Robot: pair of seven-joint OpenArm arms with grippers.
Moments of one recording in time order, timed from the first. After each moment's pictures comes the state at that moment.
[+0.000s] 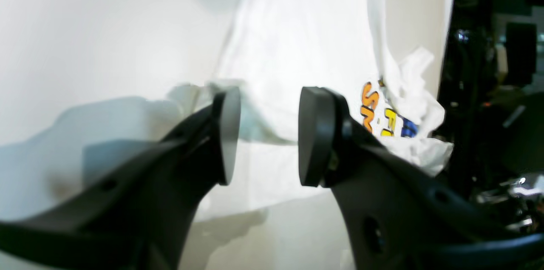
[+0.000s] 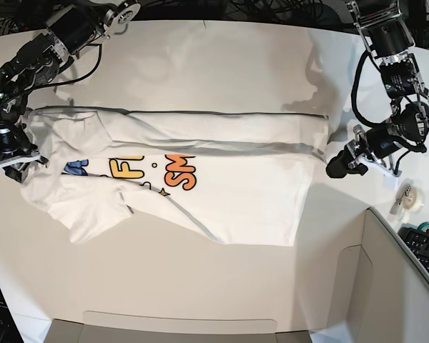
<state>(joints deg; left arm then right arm) -4.9 -20.3 -26.9 79.8 -64.8 -9.3 70.1 11.9 -1.1 51.4 104.4 10.7 28.4 -55.9</state>
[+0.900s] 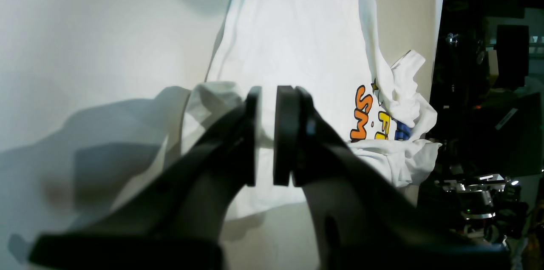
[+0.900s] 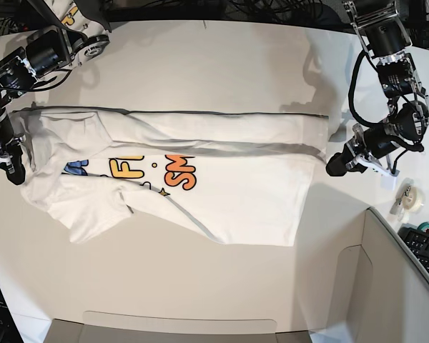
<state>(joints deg) -5.0 -19.0 -26.9 79.8 -64.7 -9.3 69.7 20.5 7.2 67.2 77.2 42.6 27.9 -66.4</state>
